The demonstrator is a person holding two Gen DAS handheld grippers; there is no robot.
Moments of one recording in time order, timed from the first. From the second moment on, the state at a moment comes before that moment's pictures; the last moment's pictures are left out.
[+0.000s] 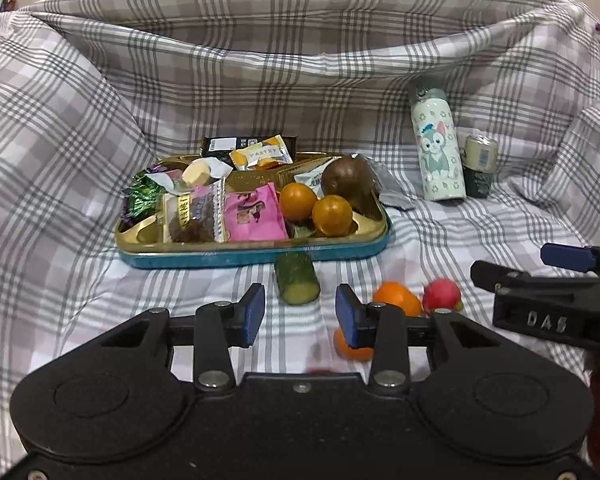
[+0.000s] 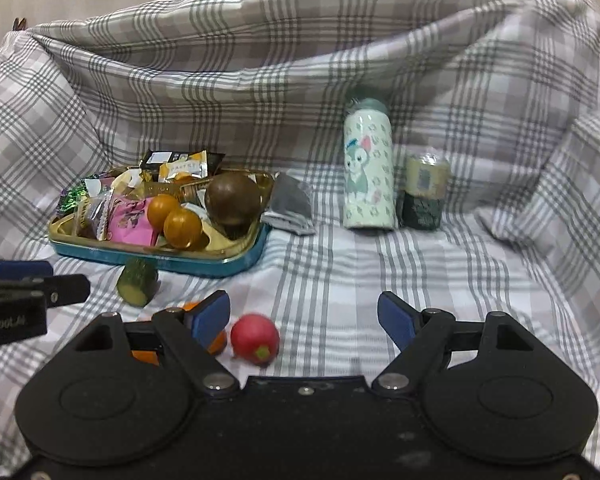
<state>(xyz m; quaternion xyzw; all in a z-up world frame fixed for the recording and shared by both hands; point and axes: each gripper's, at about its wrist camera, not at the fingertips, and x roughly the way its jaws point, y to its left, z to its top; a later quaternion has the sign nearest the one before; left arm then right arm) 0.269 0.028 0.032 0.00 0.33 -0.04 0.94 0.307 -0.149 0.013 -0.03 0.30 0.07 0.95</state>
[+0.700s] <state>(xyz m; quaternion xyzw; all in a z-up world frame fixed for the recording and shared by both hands) 0.326 0.021 0.004 0.00 0.36 -0.07 0.93 0.328 -0.145 -0.004 0.01 0.35 0.09 0.93</state>
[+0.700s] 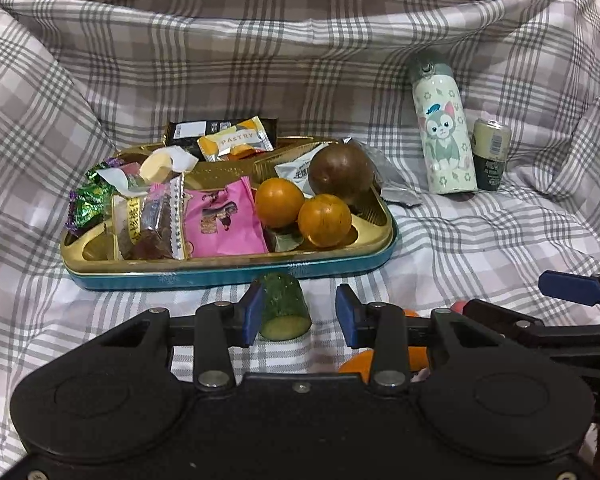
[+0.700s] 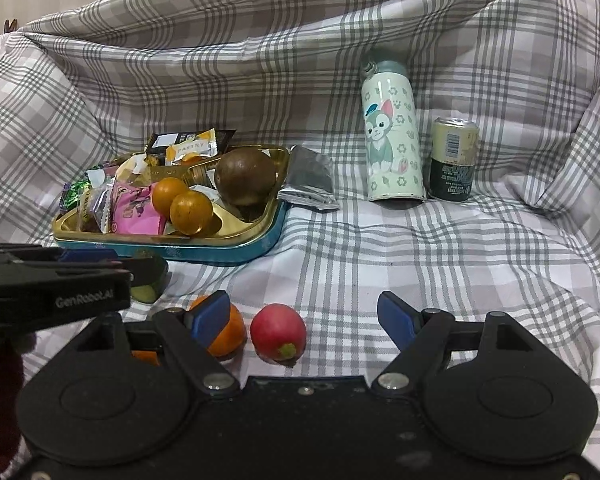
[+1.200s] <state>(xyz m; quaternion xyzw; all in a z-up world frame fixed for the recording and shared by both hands) 0.342 0.031 -0.010 -0.04 0.38 -0.04 0.92 0.340 -0.146 -0.018 0.03 0.39 0.09 0.92</state>
